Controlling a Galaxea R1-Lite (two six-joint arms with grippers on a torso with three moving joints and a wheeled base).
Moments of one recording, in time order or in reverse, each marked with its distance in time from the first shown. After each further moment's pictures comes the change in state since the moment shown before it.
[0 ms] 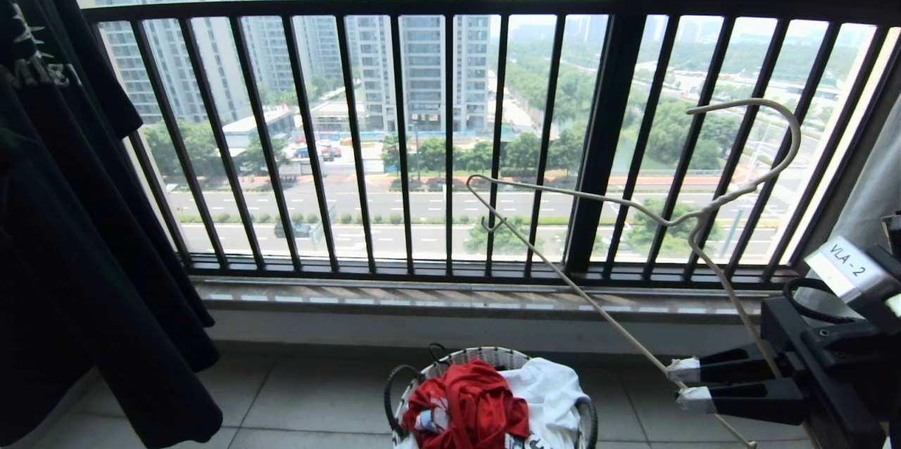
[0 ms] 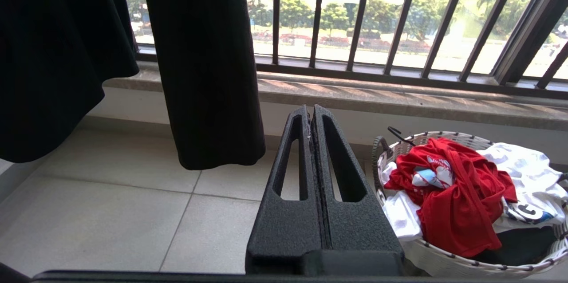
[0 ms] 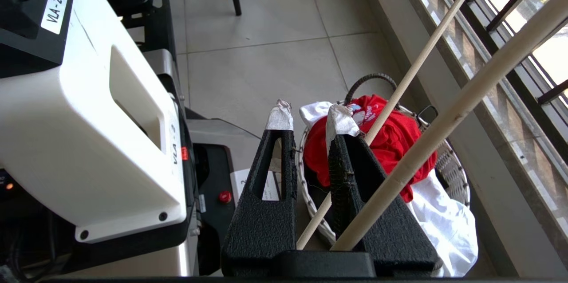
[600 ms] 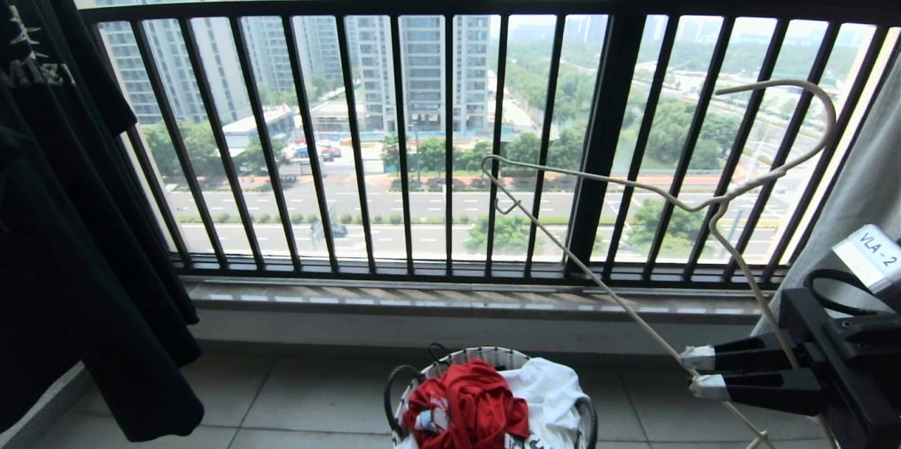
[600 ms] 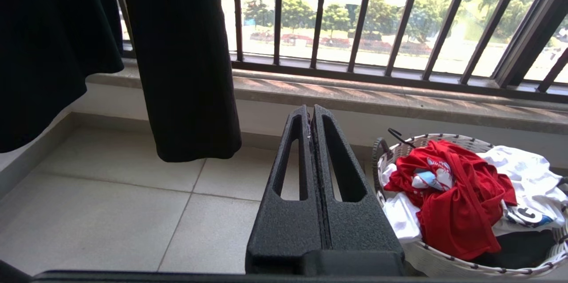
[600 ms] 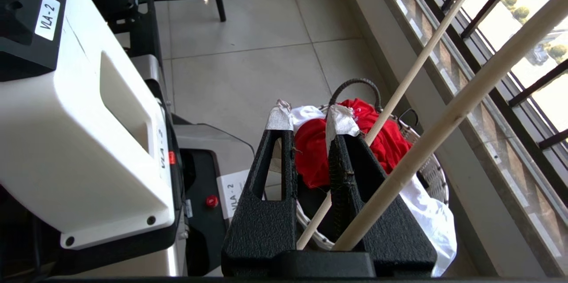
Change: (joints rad) left arm 0.000 0.000 0.000 -0.001 0.009 -0.010; right arm -0.035 -0.036 -0.008 0.000 0.000 0.001
